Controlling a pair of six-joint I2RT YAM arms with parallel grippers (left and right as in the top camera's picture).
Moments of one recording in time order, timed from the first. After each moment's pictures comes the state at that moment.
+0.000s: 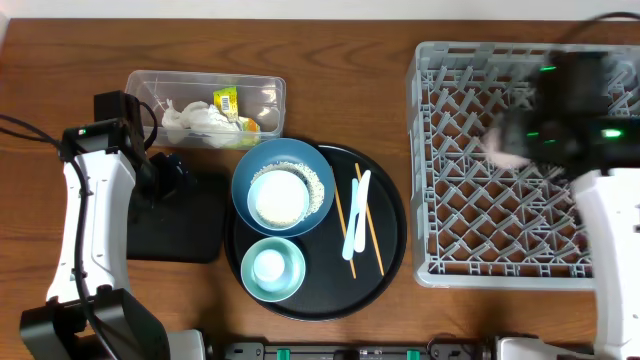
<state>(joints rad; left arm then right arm) 0.22 1.54 1.27 -1.23 -0.06 -0.44 -0.03 1.43 1.50 -1.13 0.12 0.26</state>
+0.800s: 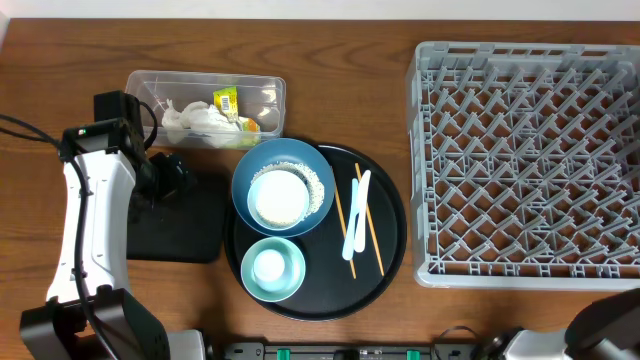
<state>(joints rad) 0.22 1.54 1.27 -1.23 -0.06 -0.44 -0.73 1.62 1.50 -0.90 0.13 0.23</state>
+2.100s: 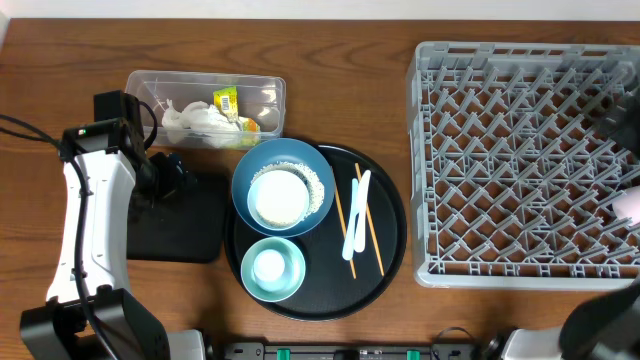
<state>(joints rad) 0.22 1.54 1.27 -1.22 -0.06 -0.44 -0.51 1.58 1.50 -0.87 -0.17 0.07</state>
